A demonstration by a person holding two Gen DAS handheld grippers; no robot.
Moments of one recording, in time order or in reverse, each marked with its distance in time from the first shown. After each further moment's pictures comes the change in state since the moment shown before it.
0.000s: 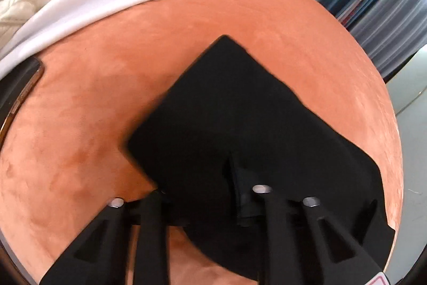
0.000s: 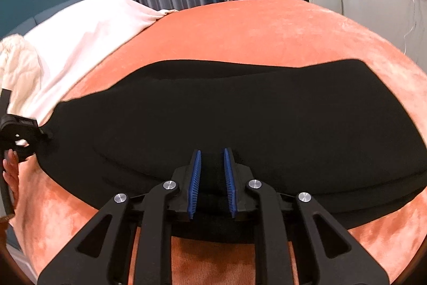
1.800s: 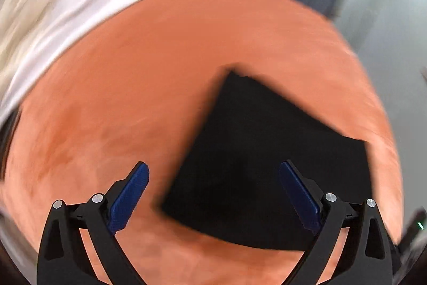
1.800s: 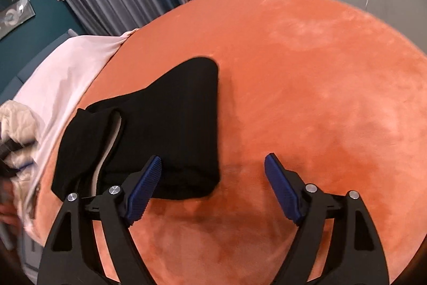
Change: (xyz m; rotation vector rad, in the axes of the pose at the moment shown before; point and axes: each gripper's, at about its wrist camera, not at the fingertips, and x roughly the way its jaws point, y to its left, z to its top) left arm -0.072 -0.150 -0.106 0.350 0.025 -0.069; right arm -0.074 -0.187 -0.003 0.268 0.043 0.015
